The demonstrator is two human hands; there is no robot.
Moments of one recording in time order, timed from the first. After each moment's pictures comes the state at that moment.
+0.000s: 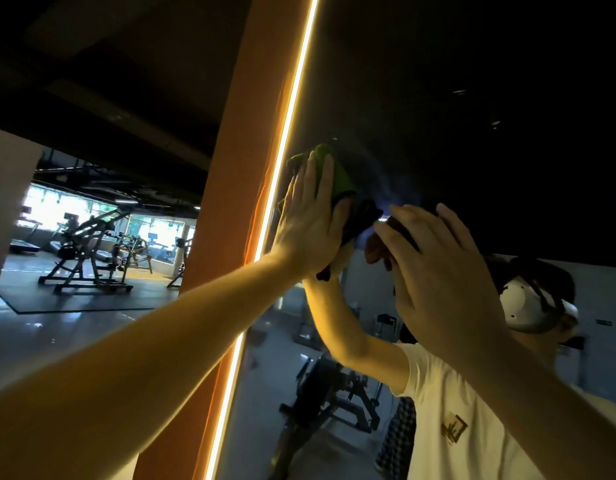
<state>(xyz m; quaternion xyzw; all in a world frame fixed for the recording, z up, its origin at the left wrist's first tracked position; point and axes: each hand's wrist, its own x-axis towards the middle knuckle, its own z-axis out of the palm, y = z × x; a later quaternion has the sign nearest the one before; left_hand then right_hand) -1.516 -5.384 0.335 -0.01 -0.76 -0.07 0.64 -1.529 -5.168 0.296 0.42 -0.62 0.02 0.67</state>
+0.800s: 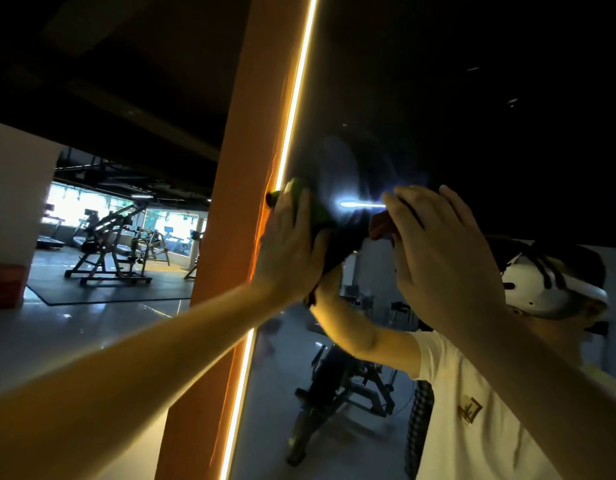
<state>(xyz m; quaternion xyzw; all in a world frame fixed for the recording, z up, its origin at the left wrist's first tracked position) -1.498 -5.402 0.266 0.01 -0.76 -0.07 0.65 -1.528 -5.171 0.293 0.41 -0.63 0.04 0.66</state>
